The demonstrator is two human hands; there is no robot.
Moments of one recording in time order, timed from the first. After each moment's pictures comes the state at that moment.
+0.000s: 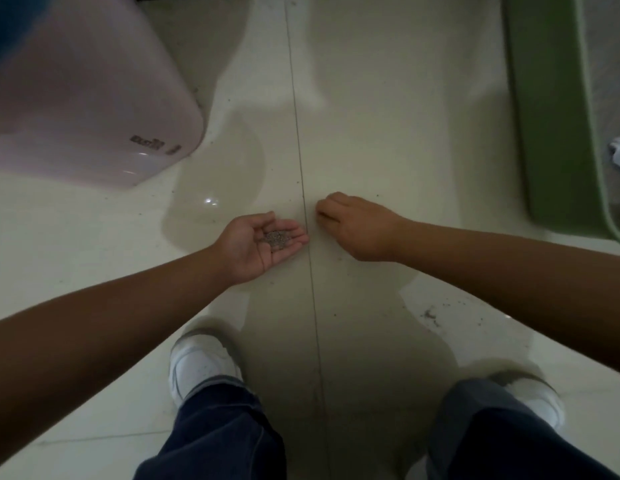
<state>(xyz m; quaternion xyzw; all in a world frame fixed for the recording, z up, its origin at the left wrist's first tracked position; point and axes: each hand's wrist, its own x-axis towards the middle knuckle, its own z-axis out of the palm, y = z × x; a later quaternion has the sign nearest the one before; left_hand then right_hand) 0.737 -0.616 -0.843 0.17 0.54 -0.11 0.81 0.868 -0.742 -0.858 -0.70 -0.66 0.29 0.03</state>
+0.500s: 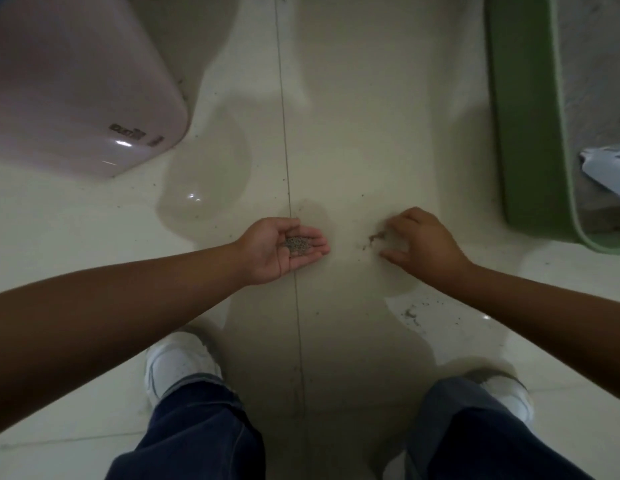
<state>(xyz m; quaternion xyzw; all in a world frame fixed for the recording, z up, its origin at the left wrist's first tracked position) 0.758 -0.646 -0.843 0.19 0.52 -0.19 0.81 0.892 -0.825 -0.842 -0.85 -0.42 0.29 0.06</state>
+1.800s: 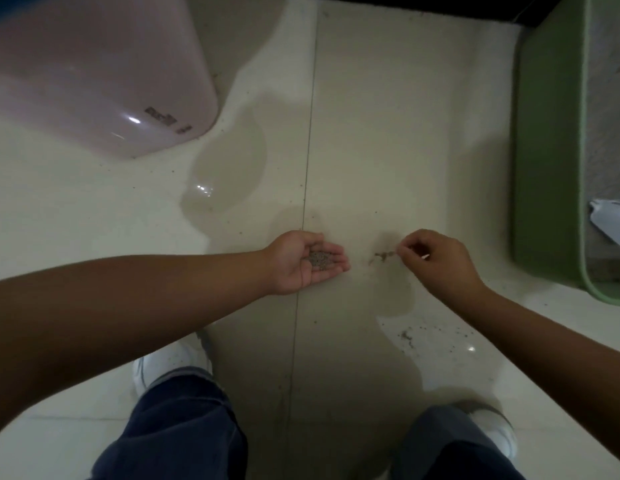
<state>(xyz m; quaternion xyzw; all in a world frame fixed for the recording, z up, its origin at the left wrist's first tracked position) 0.764 -0.665 -0.840 0.16 0.54 -0.18 0.81 0.892 -0.813 -0.822 -0.87 -0.28 0.36 0.19</state>
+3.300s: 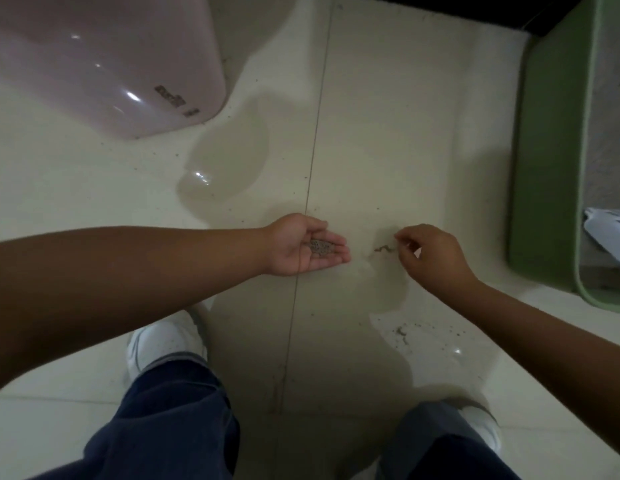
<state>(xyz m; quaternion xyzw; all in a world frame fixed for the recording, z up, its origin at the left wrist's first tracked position) 0.766 -0.654 -0.837 0.17 0.52 -0.22 0.81 0.892 -0.806 -0.823 -0.87 -0.37 0.31 0.10</state>
